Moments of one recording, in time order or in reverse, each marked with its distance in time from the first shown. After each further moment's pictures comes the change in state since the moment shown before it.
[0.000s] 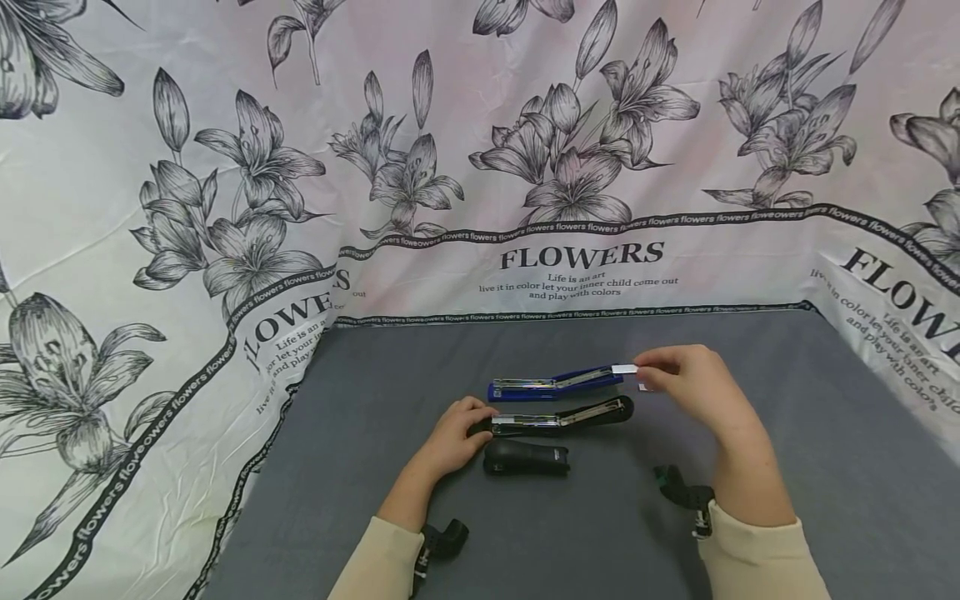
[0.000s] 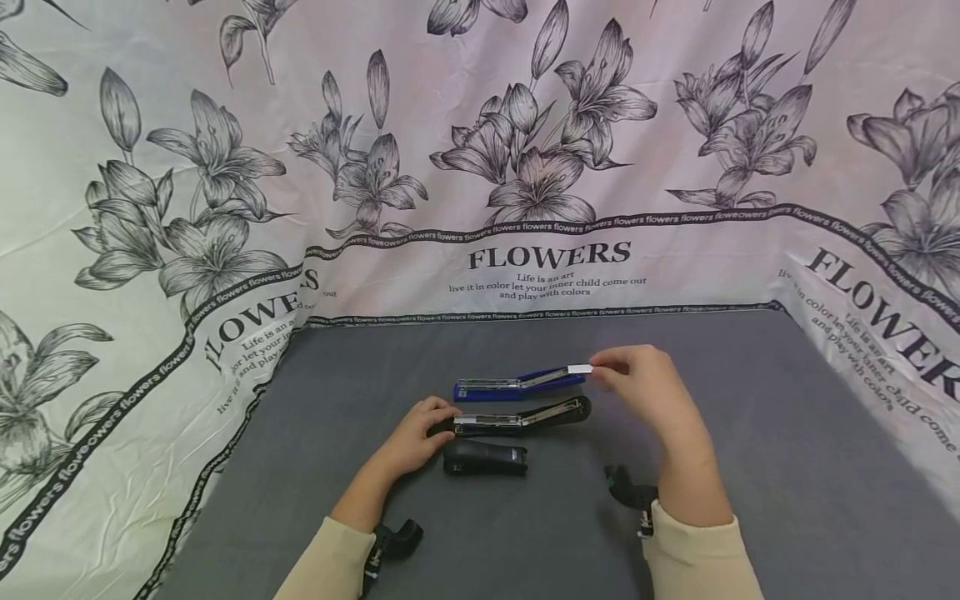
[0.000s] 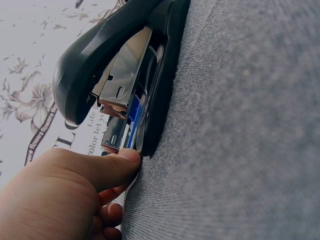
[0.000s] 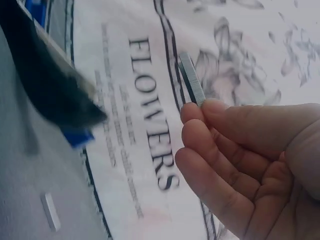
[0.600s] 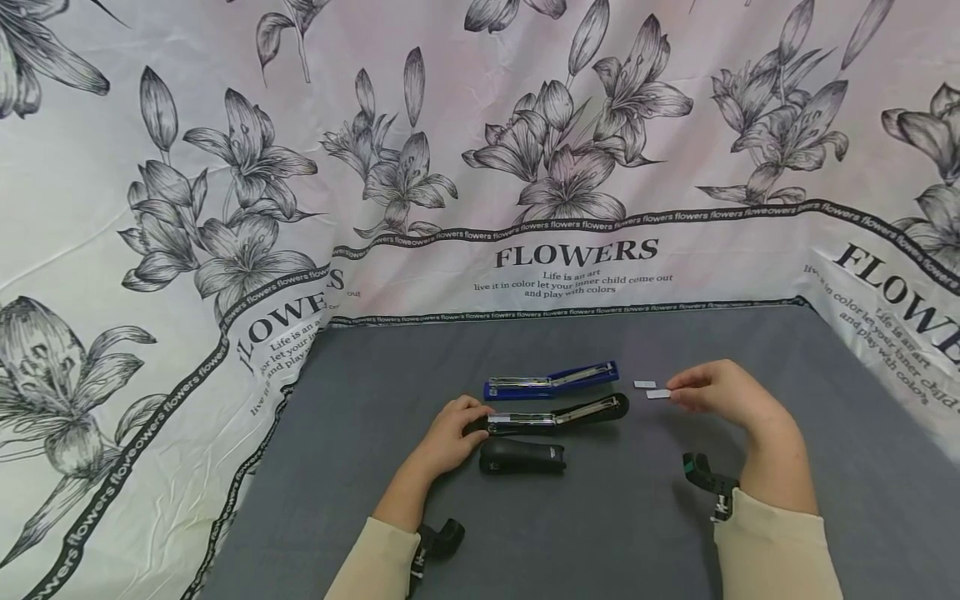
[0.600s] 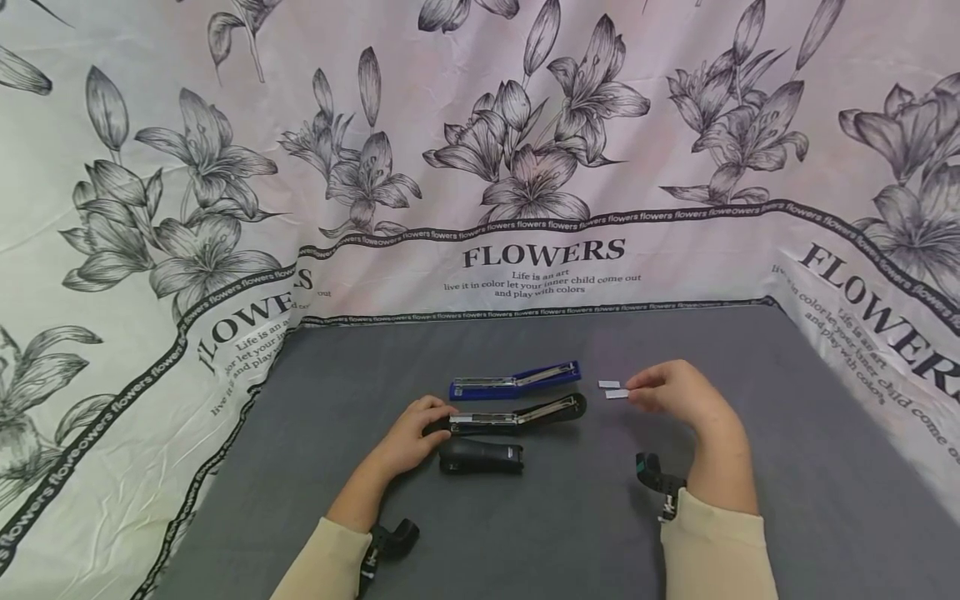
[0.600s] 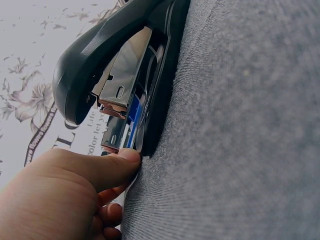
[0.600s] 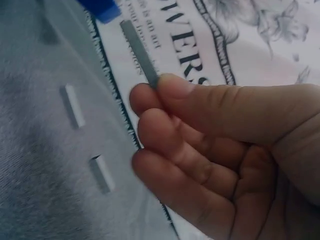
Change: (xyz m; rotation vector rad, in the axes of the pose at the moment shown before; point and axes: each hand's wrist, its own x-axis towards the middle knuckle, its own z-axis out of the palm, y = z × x) left_hand 0.000 0.001 -0.001 -0.015 -0.008 -0.012; right_hand 0.003 0.078 -0.019 0.045 -0.189 0.139
